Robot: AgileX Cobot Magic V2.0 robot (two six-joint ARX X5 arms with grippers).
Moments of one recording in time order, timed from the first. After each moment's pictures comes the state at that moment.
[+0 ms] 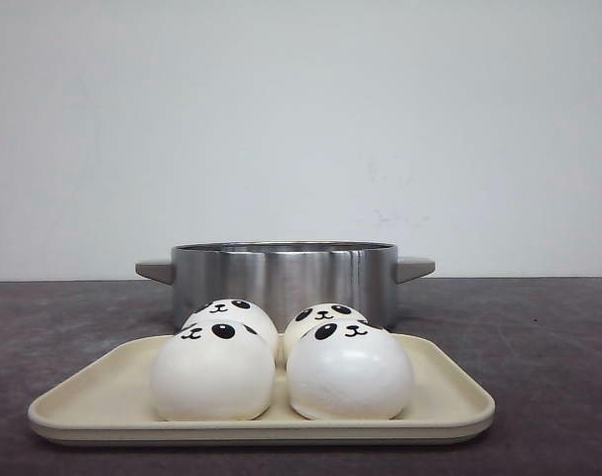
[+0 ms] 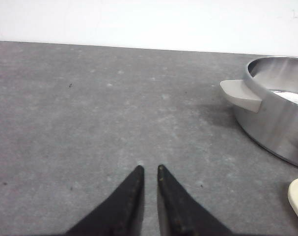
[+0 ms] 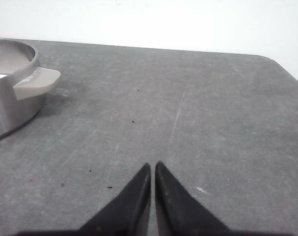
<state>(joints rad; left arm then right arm) -0.06 0.00 0.03 -0.18 -0.01 -0.06 0.02 0.01 0.01 -0.17 -0.05 0.00</state>
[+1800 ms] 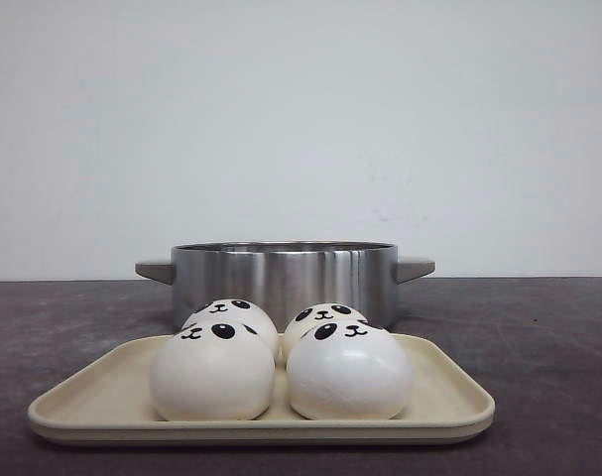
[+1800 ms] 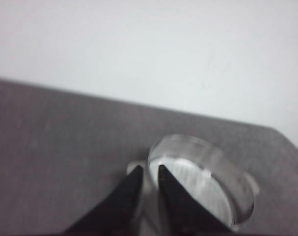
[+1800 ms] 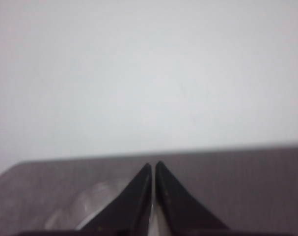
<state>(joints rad) -0.06 0.44 0.77 -0.42 0.21 -0.27 0.02 0.39 0.81 -0.29 -0.30 0.28</state>
